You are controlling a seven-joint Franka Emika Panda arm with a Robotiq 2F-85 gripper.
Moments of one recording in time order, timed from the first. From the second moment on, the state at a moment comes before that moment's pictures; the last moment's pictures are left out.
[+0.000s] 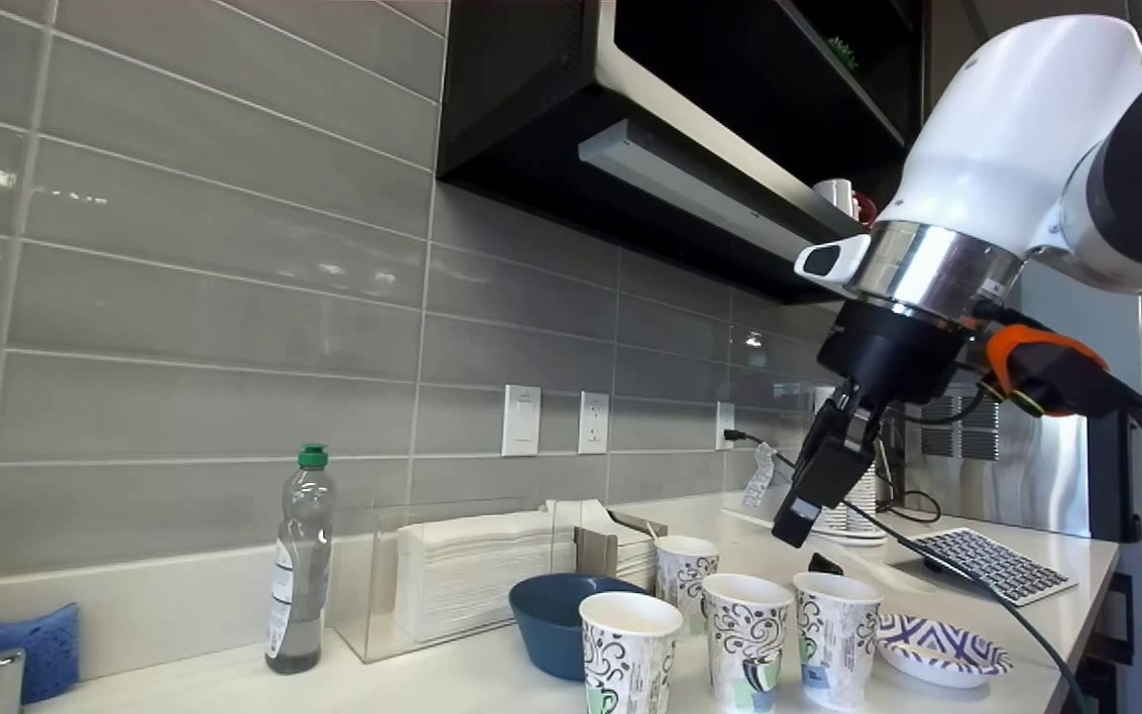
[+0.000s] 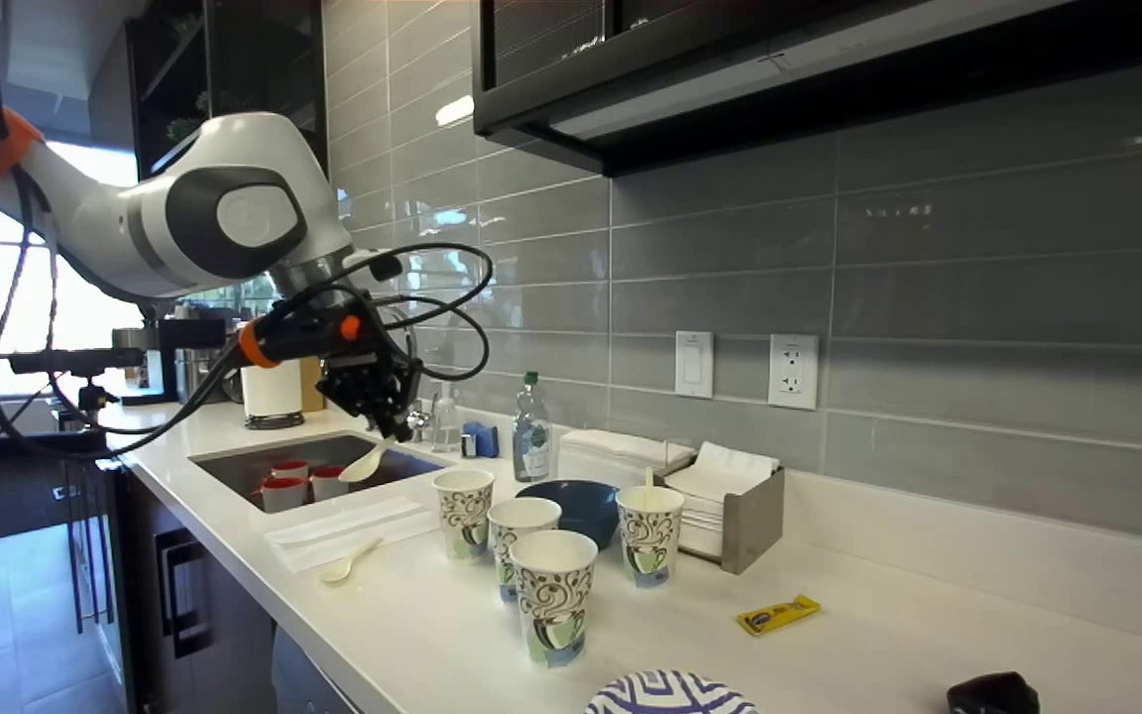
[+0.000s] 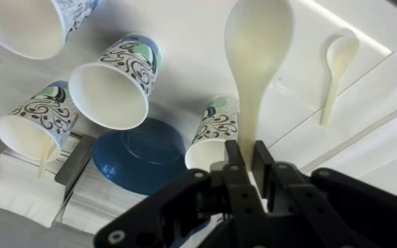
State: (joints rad) arm 0.19 -0.65 0.15 -2.75 -0.04 2.54 -0.12
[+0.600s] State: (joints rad) arm 0.23 -0.40 0.17 -2.72 -0.09 2.54 -0.15
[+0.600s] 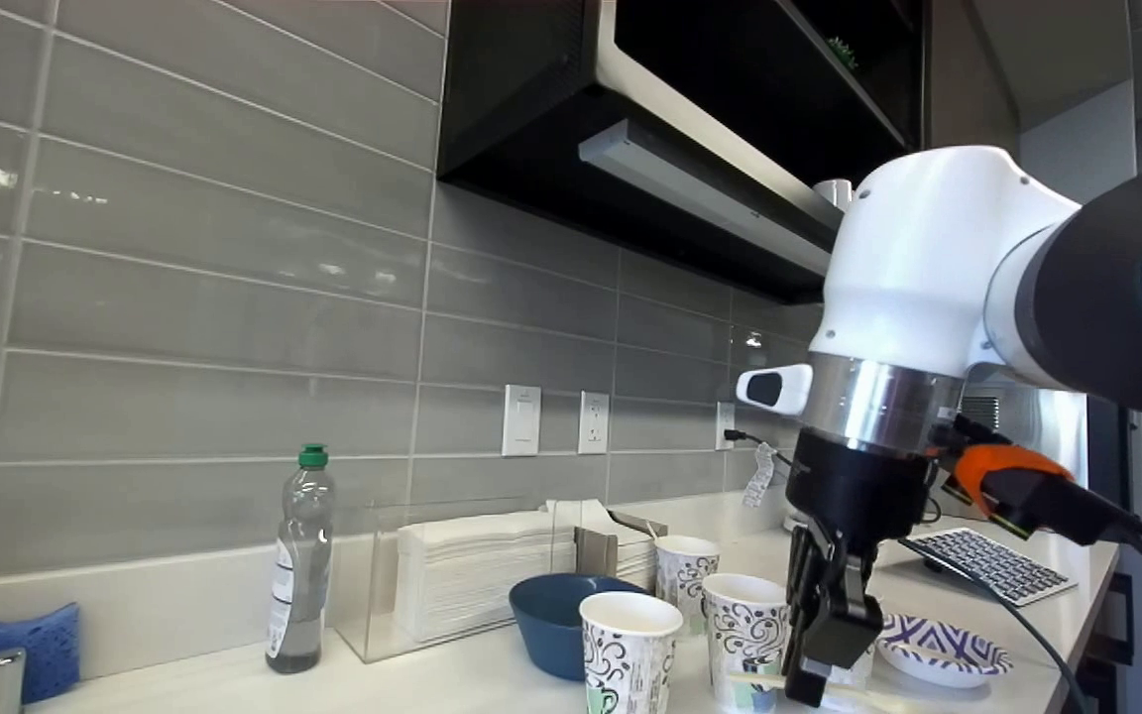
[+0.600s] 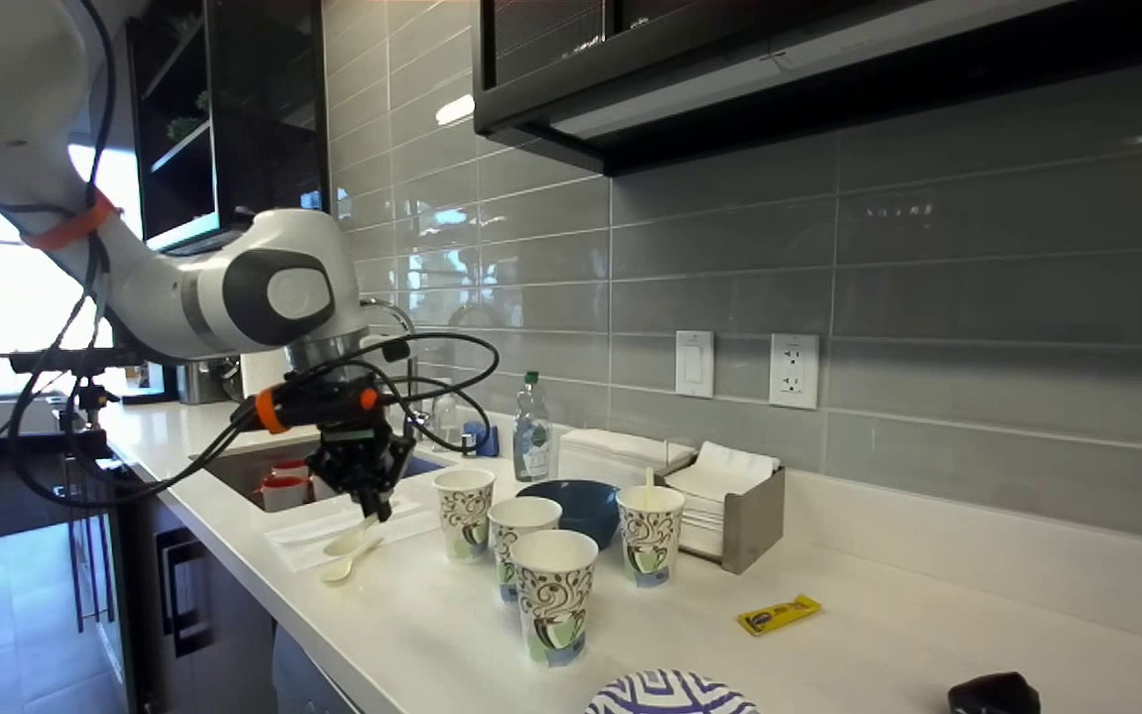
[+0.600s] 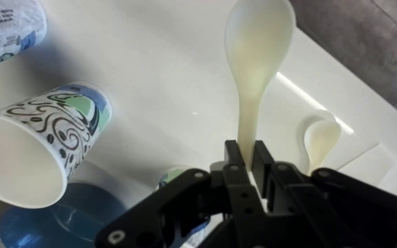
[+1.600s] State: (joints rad) arm 0.22 -0.10 0.18 -2.60 -0.16 2.66 -0.16
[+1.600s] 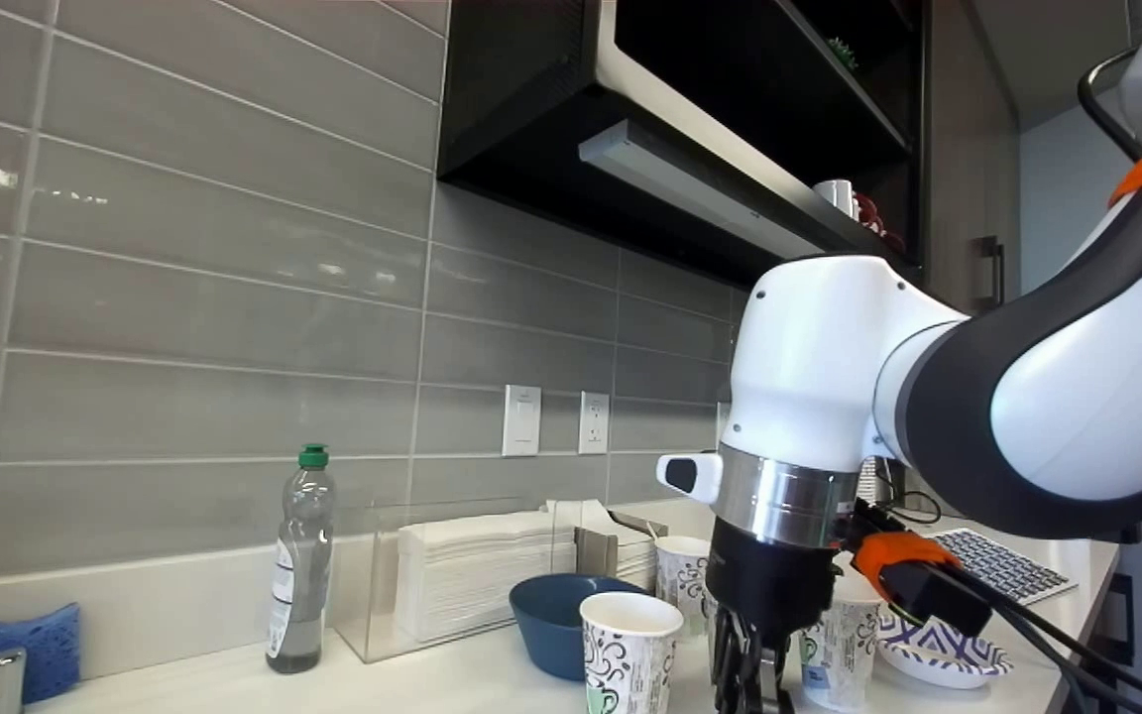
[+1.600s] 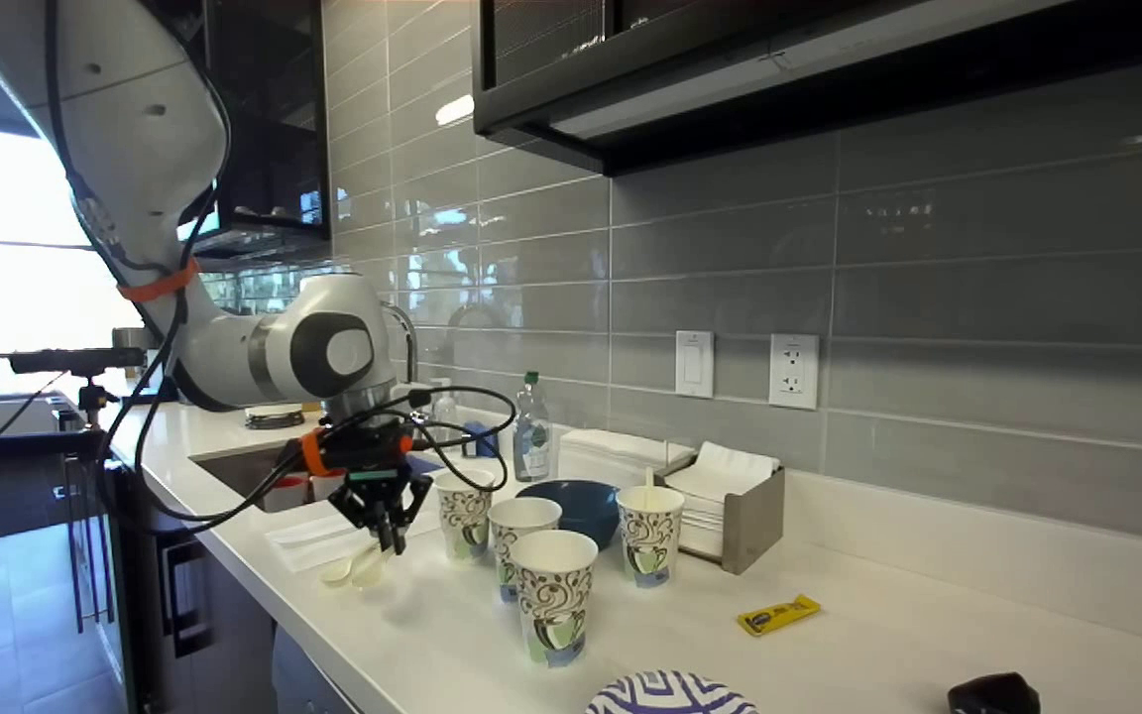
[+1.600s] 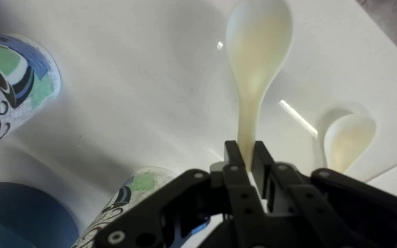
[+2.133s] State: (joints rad) arm 0.22 -0.08 0.18 -2.60 -0.16 2.67 -0.16
